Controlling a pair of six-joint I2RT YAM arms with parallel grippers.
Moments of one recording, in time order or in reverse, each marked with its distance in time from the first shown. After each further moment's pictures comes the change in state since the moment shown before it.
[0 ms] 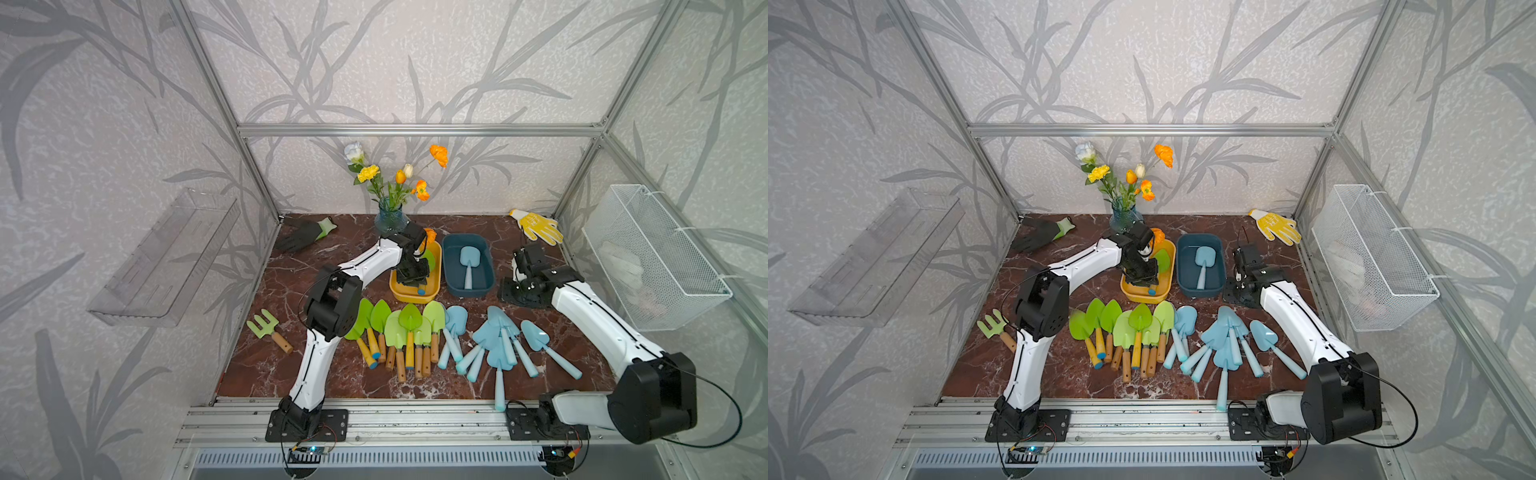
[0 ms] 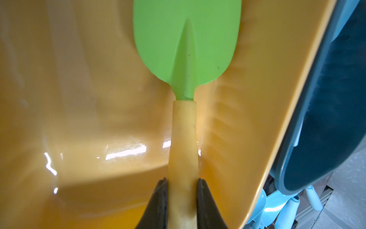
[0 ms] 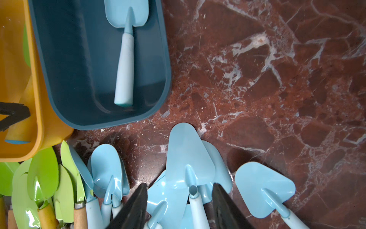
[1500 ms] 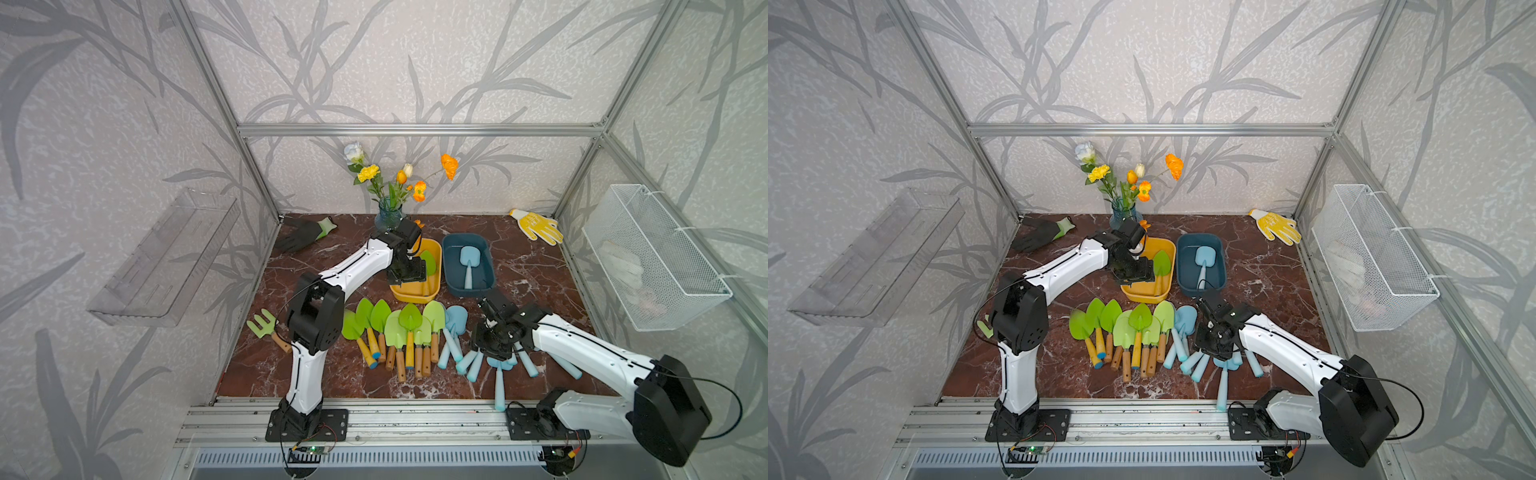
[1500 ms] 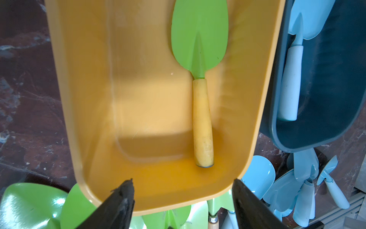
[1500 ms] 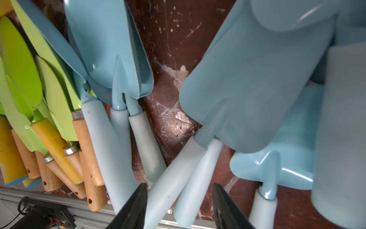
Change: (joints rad) left arm -0.006 -0.212 -0.137 -0.043 -0.134 0.058; right arm 0.413 -0.096 -0.300 0.051 -0.199 0.518
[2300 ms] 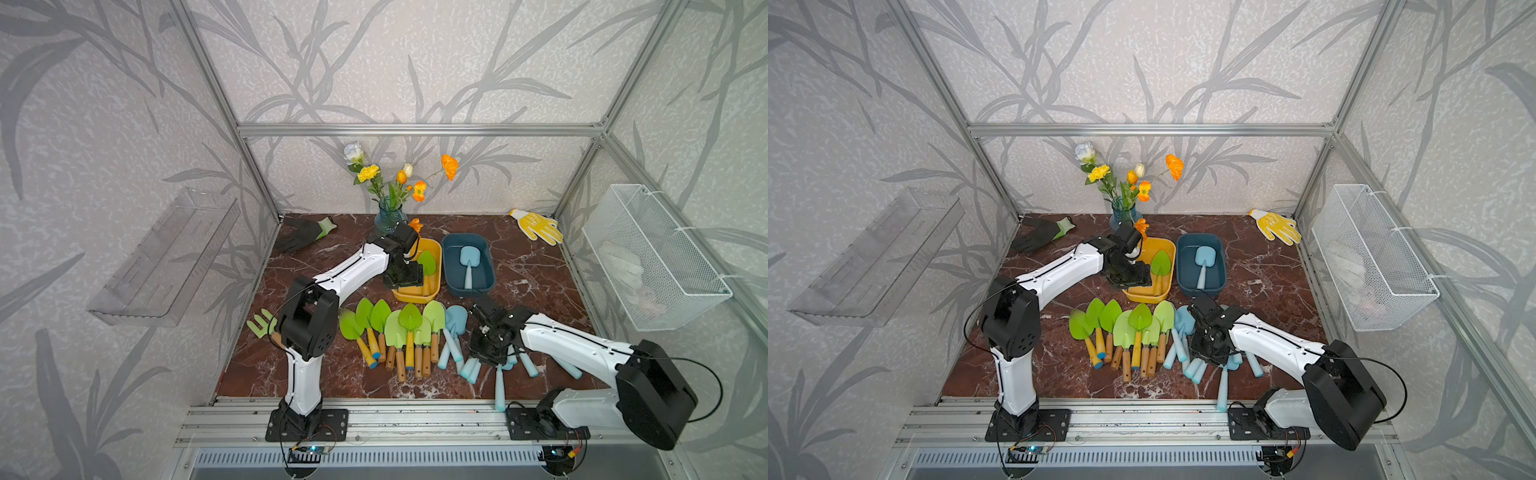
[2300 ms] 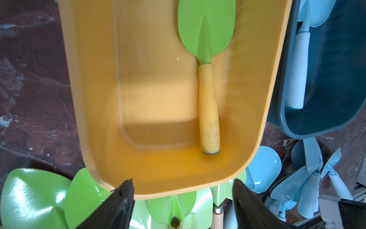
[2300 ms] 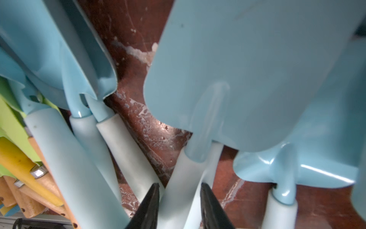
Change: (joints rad) left arm 0.000 -0.058 -0.088 0.033 0.004 -0.001; right arm 0.049 0.080 -0.021 0.019 0.024 0.129
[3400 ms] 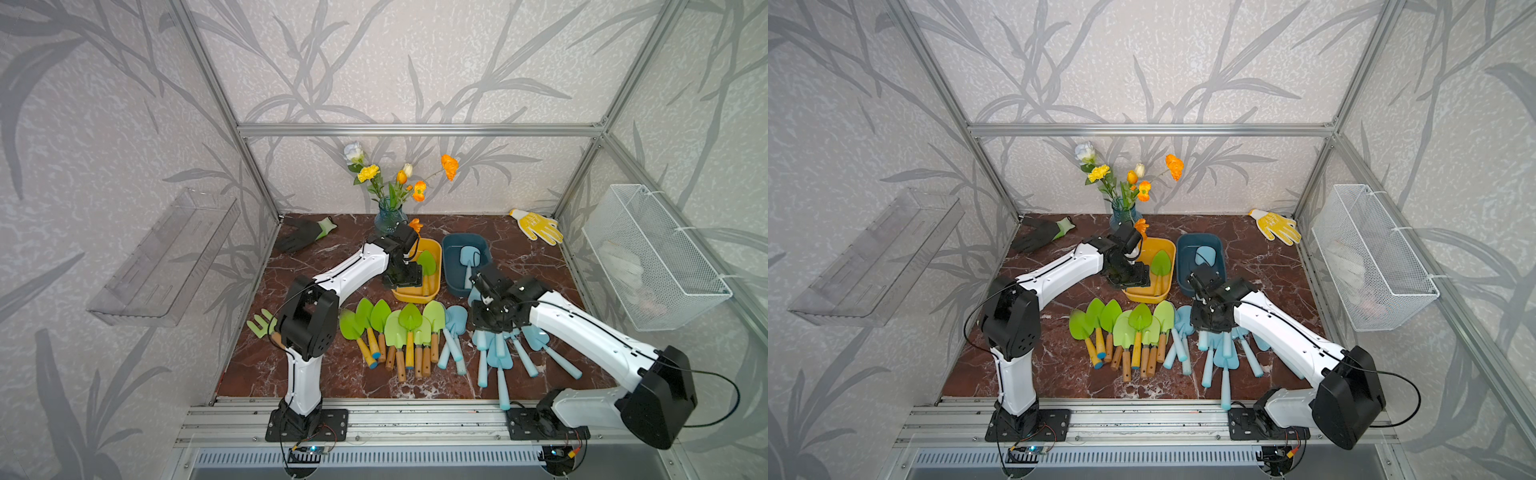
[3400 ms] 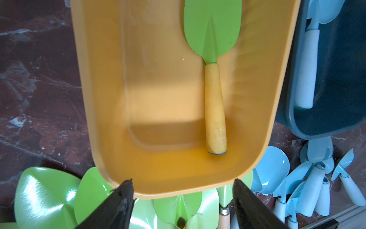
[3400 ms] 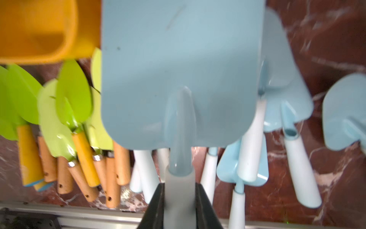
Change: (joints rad) left arm 0.000 -0.003 -0.005 -0.013 -0.031 0.024; right arm -0.088 0.032 0.417 -0.246 0.168 -0.330
